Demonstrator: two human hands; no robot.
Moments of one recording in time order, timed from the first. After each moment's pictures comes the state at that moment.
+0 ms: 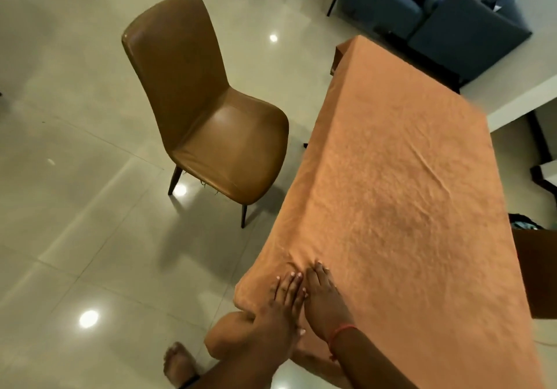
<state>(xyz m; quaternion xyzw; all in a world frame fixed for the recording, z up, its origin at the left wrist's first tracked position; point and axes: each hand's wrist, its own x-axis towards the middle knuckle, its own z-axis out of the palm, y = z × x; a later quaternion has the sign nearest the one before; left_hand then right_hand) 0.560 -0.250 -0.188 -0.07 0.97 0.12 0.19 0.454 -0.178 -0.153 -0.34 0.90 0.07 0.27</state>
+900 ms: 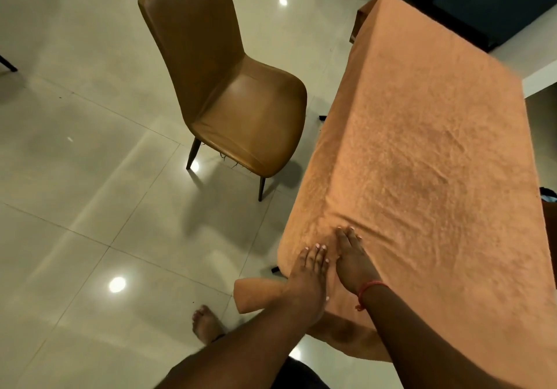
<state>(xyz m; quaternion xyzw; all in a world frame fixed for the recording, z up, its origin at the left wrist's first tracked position) 0.563 -0.255 -0.175 -0.04 0.96 0.06 0.26 0.442 -0.181 -0.161 -0.26 0.92 0.03 0.30</state>
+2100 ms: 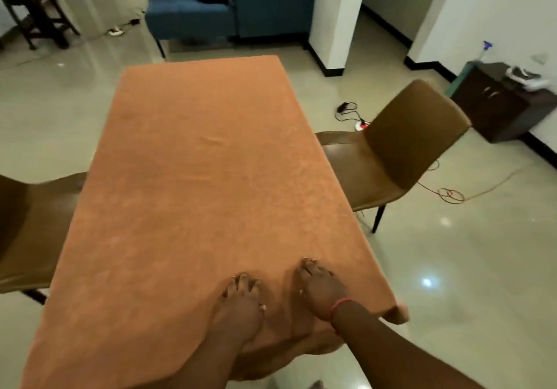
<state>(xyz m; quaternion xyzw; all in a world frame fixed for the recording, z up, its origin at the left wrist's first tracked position) 0.322 0.115 -0.135 -0.09 0.96 0.09 0.27 0.233 0.306 -0.128 -0.24 0.92 -0.04 0.29</state>
